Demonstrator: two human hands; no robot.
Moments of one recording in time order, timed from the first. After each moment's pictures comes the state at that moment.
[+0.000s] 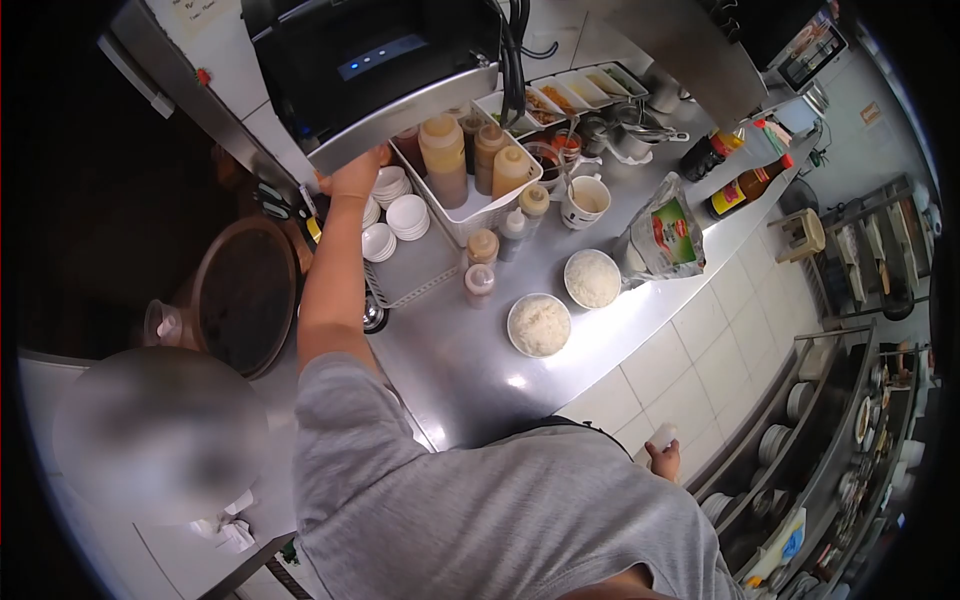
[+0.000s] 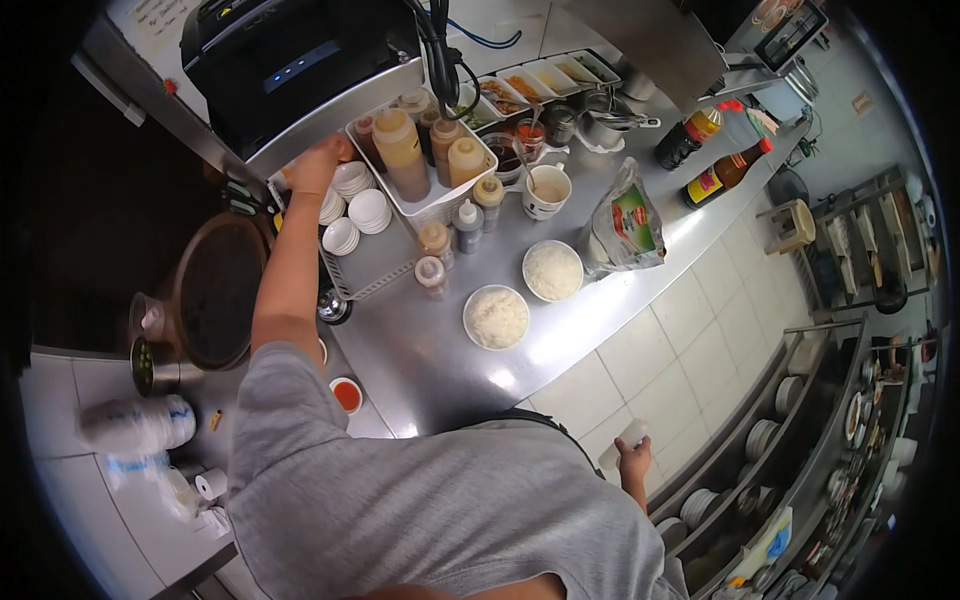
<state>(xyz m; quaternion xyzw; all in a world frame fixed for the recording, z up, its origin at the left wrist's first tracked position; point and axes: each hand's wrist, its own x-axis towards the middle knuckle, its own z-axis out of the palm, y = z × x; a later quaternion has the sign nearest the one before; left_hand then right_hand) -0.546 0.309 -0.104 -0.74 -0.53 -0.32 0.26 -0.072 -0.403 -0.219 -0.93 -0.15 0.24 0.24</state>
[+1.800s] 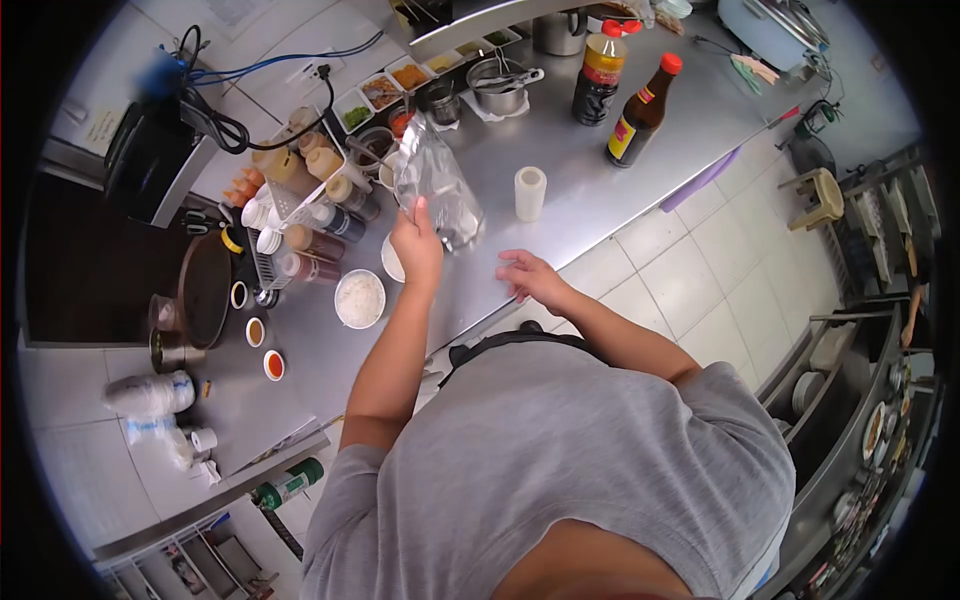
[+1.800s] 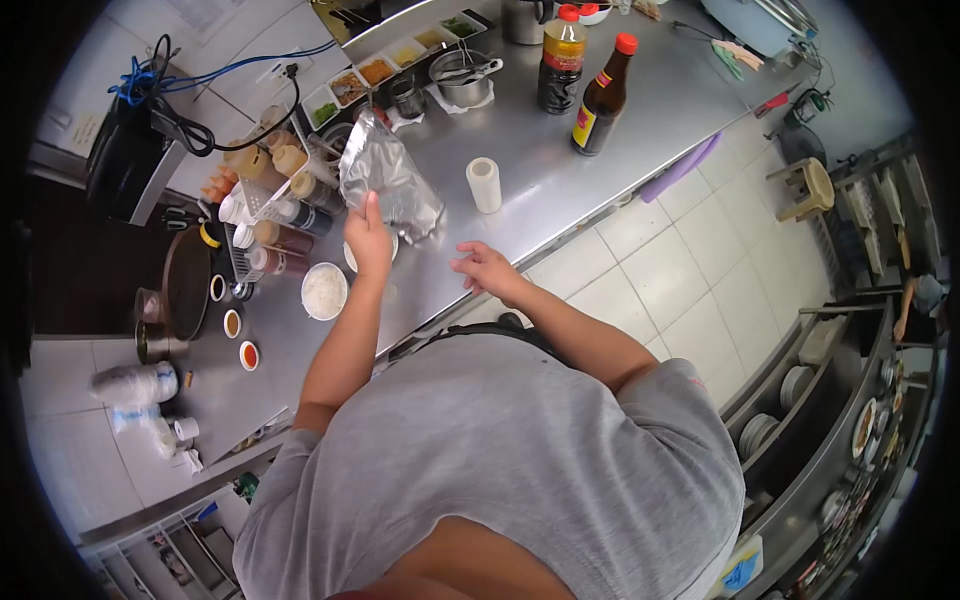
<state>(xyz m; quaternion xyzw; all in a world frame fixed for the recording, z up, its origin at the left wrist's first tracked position) -0.121 -0.012 -0.074 -0.58 -0.63 -0.47 -0.20 0.072 -0.088 -0.149 -0.48 -0.41 0.70 0.32</state>
